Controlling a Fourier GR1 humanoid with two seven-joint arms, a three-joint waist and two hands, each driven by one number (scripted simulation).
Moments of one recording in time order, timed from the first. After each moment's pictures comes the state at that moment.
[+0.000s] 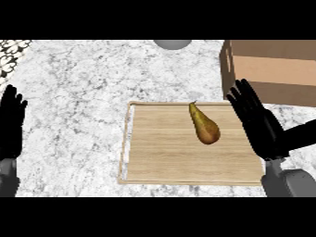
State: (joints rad) left arm -0.10 0.41 0.00 -1.47 0.25 0.42 0.12; right arm -0.15 -0.22 0.16 -1.55 -0.48 -0.05 0.05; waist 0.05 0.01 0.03
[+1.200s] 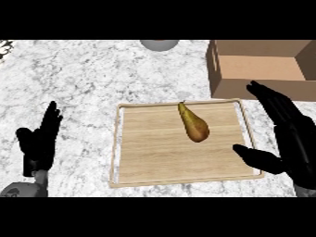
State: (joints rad) left arm -0.06 0.31 -0.12 -1.36 0.19 0.34 0.03; right arm -0.15 -0.56 0.39 -1.94 0.71 -0.27 0.43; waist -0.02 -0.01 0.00
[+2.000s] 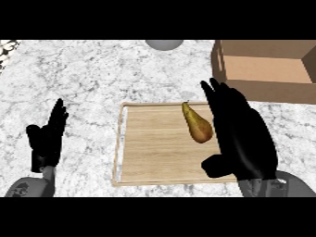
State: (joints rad) left arm -0.09 0.27 -0.11 -1.31 0.15 0.33 0.01; right arm -0.45 -0.31 0.56 -1.95 0.79 0.29 0.99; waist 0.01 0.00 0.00
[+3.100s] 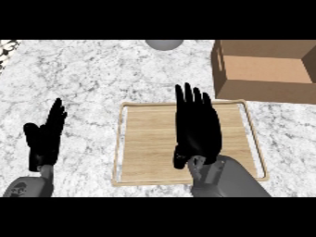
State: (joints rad) left arm -0.10 0.25 -0.06 -1.31 0.12 0.29 0.03; right arm -0.50 -0.03 0.56 -1.66 0.96 0.36 1.05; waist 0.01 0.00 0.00
